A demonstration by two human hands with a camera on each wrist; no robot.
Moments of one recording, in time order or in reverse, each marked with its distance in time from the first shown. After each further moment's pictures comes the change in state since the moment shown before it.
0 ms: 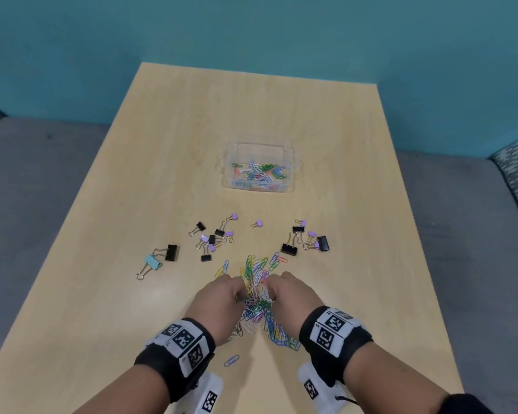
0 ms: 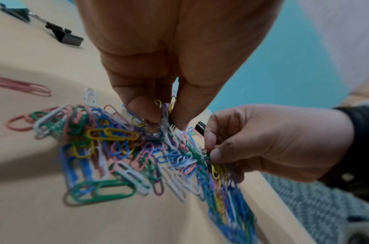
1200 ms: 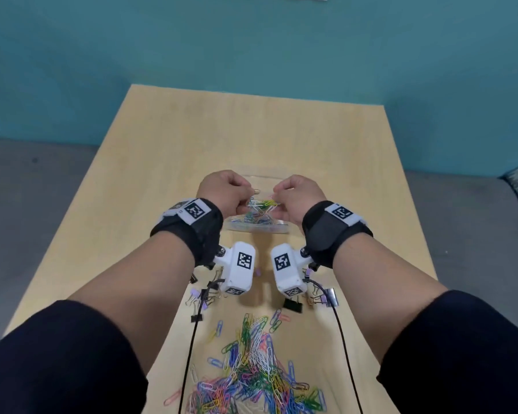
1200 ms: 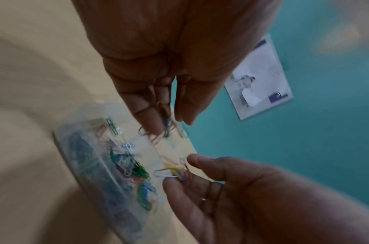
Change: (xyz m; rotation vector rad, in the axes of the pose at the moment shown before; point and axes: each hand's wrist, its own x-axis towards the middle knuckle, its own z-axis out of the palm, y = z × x) left_hand 0.212 0.062 -0.151 -0.876 0.257 -0.189; right_hand 0.180 -0.002 -0.177 1.010 0.336 0.209
